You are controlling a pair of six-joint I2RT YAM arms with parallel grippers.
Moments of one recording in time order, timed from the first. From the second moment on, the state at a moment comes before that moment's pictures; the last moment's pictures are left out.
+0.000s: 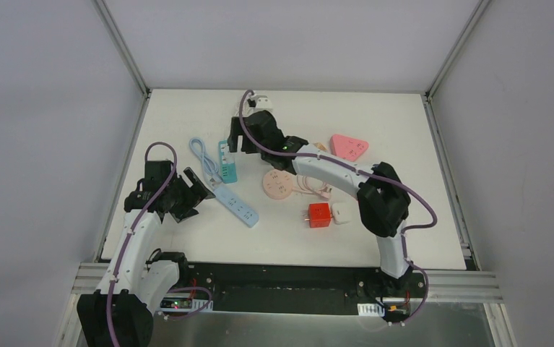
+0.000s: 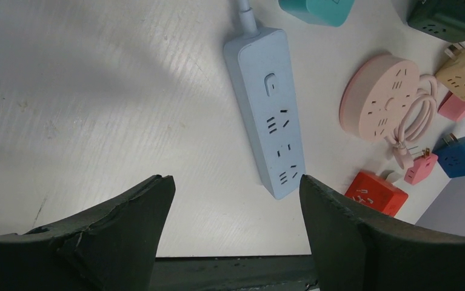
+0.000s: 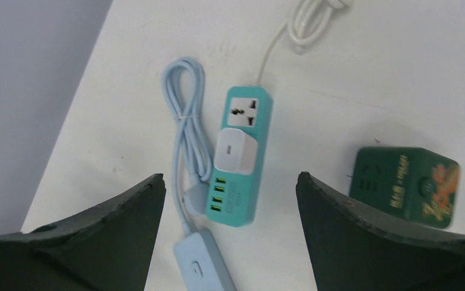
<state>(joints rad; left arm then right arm) 0.03 0.87 0.65 -0.75 0.23 -0.70 0.90 1.97 1.61 -0.14 0.25 0.58</state>
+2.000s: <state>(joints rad) -0.19 1.55 0.77 -0.11 0.30 -0.92 0.95 2.15 1.66 -0.30 0.30 0.49</state>
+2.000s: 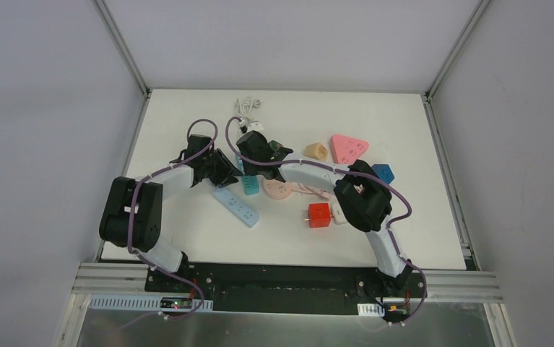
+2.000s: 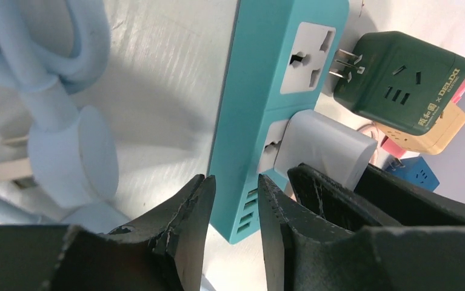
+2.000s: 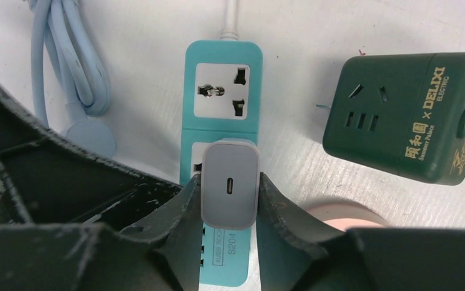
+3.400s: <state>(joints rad) -0.20 1.64 0.72 0.07 0.33 -0.92 0.93 2.16 1.72 -0.41 0.23 0.44</state>
